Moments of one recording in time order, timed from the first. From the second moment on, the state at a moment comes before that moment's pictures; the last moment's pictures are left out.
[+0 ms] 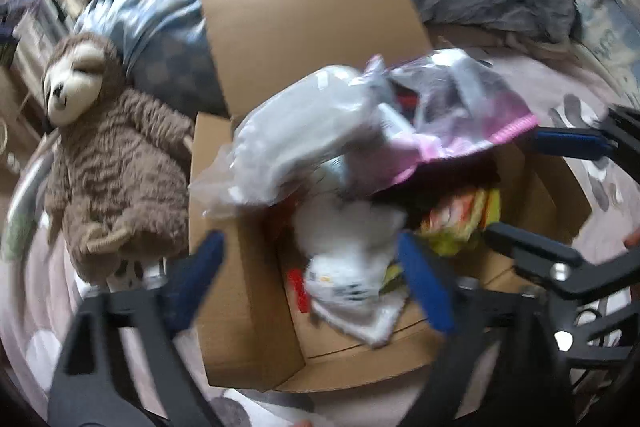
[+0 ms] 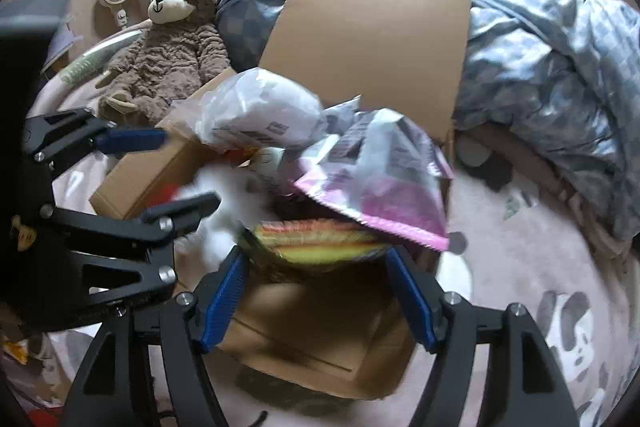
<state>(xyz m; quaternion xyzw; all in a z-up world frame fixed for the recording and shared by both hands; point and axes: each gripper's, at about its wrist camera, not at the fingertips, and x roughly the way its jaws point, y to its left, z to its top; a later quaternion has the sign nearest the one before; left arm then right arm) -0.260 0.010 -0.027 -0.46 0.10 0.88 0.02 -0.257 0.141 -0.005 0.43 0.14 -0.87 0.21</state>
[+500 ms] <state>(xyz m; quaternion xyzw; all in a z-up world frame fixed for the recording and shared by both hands) -0.229 0.011 -0.018 -0.46 0.12 0.88 0.00 -0.235 0.151 0.005 0.44 0.13 -0.87 0.20</state>
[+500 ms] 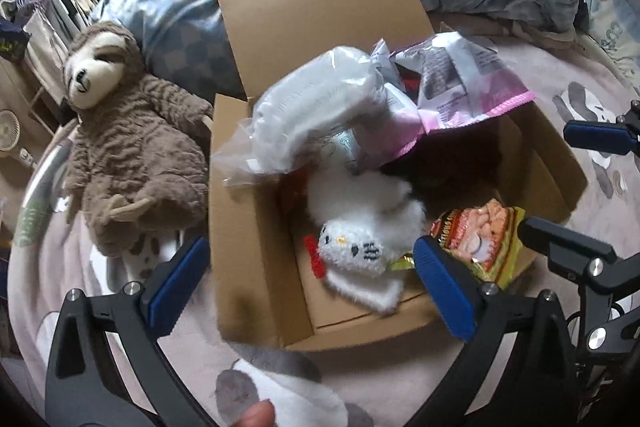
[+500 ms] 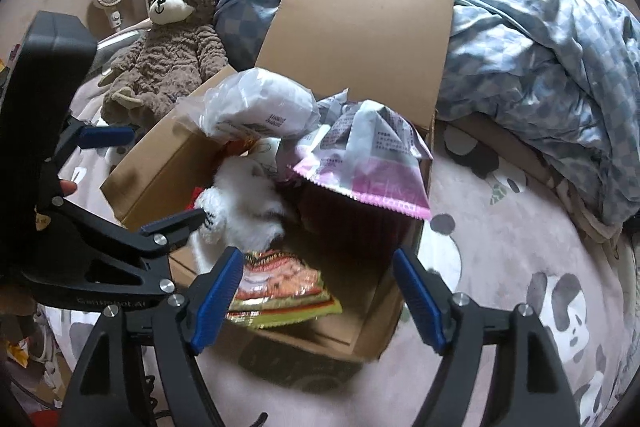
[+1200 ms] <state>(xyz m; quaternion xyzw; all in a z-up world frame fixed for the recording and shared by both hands) -0.116 0.036 0.031 -0.42 0.17 0.89 0.01 -0.140 0.171 0.043 0.45 0.10 -0.87 0.19</state>
